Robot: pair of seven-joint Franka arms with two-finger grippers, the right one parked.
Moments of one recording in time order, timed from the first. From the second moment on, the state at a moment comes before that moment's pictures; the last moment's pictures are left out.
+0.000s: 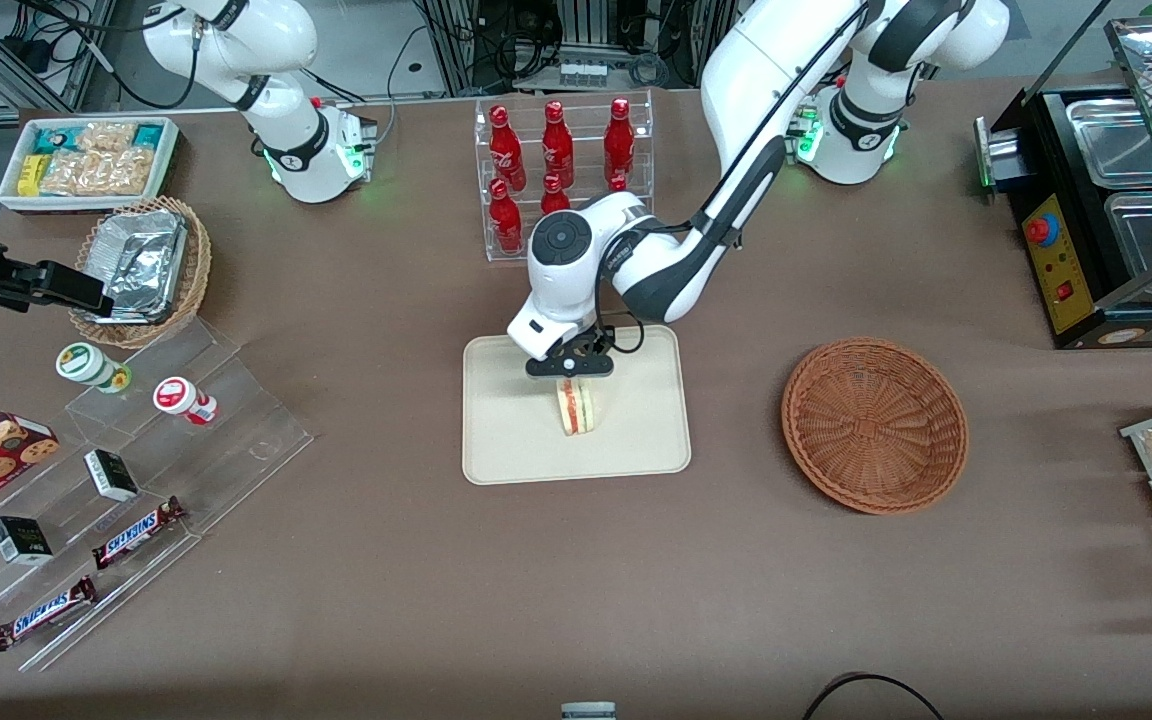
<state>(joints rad) -0.72 0.68 -0.19 -1.57 0.16 2.28 -1.00</state>
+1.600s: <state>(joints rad) -0.15 0.05 -0.14 -1.57 0.06 1.56 -0.44</state>
